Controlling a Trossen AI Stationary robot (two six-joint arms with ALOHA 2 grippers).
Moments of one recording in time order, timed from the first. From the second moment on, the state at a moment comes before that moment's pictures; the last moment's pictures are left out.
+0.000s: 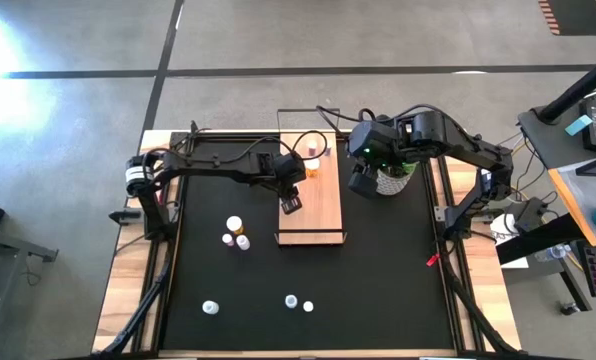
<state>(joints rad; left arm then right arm) 0.24 1.78 1.32 -0.58 -0.11 -0.09 -0.10 1.67 2.12 -1.57 0.29 0.20</state>
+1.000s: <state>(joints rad) 0.24 1.78 1.31 -0.59 -0.17 -0.10 -0.10 1.67 2.12 -1.57 0.29 0.20</state>
